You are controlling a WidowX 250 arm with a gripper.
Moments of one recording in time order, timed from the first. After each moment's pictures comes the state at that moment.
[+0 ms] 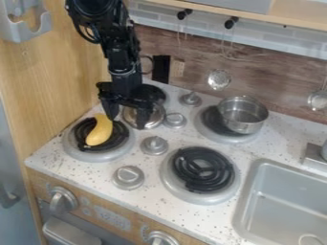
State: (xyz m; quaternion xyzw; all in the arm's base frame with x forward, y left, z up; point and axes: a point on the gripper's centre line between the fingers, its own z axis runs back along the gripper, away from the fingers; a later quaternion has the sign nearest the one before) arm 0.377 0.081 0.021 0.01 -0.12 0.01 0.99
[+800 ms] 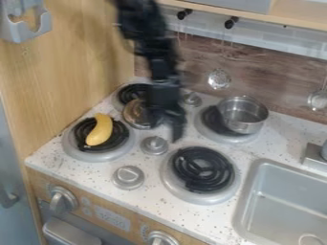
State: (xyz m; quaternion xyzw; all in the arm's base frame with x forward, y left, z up) arm 0.410 -0.006 -0.005 -0.03 -0.06 -0.23 0.97
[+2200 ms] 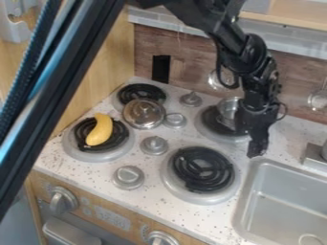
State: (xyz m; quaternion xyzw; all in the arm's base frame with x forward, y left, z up) arm 0.470 -0.122 -0.021 0.06 -0.20 -0.43 0.88
